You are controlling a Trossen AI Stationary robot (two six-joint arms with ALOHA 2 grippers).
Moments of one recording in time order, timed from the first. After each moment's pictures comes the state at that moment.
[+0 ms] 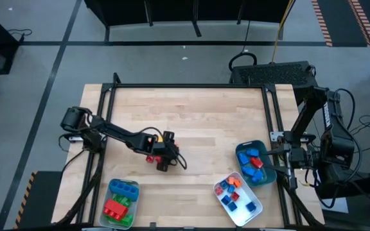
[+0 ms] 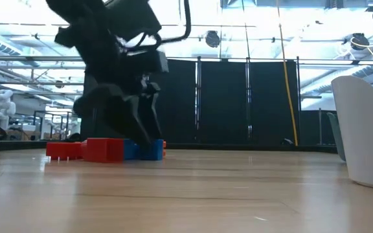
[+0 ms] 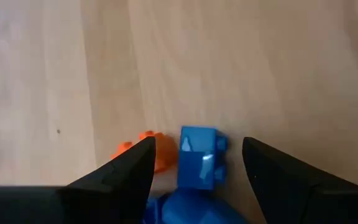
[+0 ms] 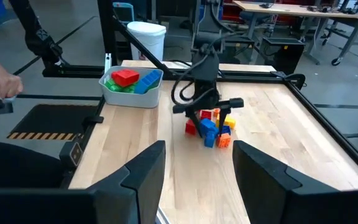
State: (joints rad) left arm -0.16 1.71 0.90 -0.18 -0.21 0.17; right arm 1.33 1.02 1.17 -1.22 1.20 1.06
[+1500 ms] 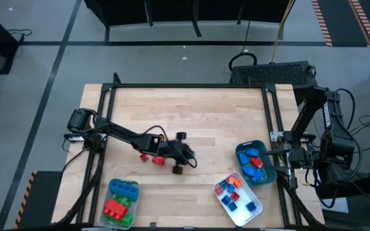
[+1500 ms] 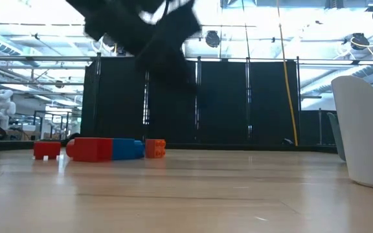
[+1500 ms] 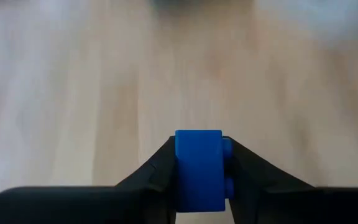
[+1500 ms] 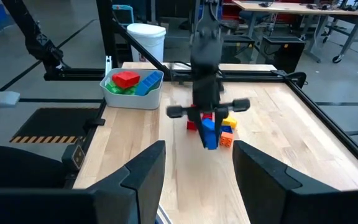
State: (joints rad) left arm -0.17 1.79 1.02 0.06 -0.16 0.11; right arm 1.33 1.02 1.17 -1.22 1.20 1.08
